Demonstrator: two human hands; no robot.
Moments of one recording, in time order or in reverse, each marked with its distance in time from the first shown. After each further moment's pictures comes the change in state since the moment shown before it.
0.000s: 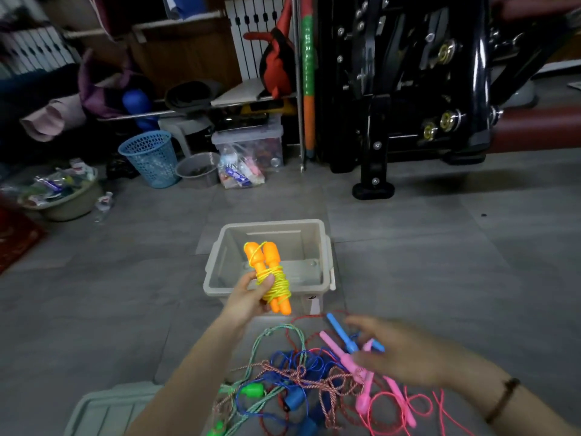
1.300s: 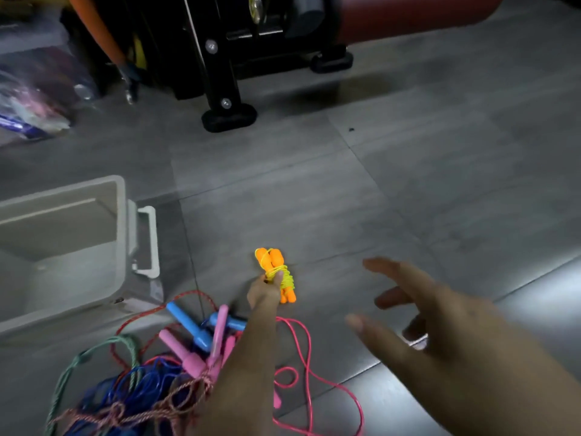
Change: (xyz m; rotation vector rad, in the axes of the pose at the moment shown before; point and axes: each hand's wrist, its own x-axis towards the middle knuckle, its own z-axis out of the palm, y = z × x) left_hand 0.160 -0.301 0.343 0.838 -0.063 -0.308; right_hand -0.111 0.183 -0.061 0.128 0.408 0.657
